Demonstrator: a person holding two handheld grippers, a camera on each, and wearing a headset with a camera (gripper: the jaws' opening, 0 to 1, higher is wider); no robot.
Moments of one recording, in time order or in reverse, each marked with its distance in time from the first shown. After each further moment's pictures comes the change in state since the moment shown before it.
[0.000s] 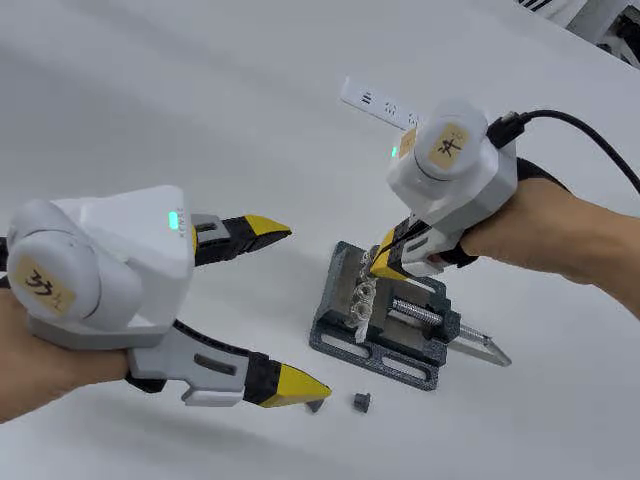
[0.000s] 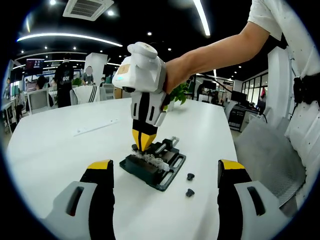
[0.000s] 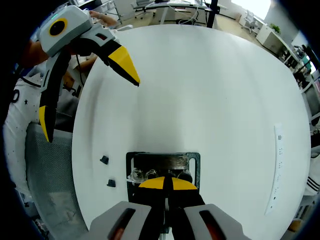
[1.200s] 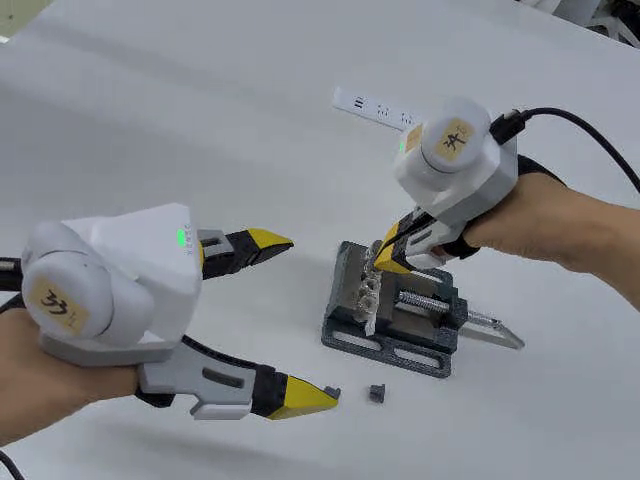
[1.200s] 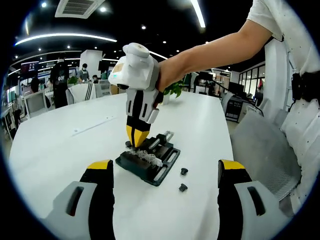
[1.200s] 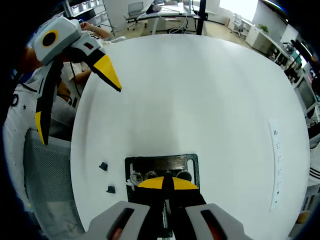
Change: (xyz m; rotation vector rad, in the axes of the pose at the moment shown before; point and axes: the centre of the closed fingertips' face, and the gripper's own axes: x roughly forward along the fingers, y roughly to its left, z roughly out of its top) left arm -0.005 -0.019 0.002 0.041 0.073 -0.020; right arm -0.003 0.002 0.002 0.055 -0.103 -0.034
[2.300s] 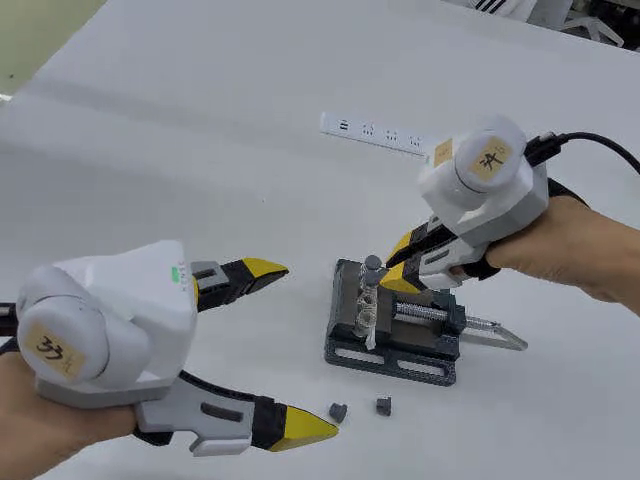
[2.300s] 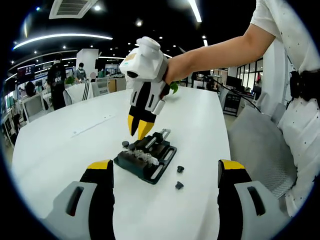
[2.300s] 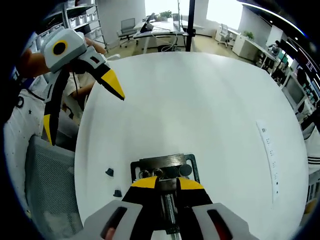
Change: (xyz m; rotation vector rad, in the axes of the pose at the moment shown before) left arm -0.003 -0.011 0.004 0.034 0.045 -0.013; right arm -0.029 0.009 -0.008 0.071 -0.166 -0.057
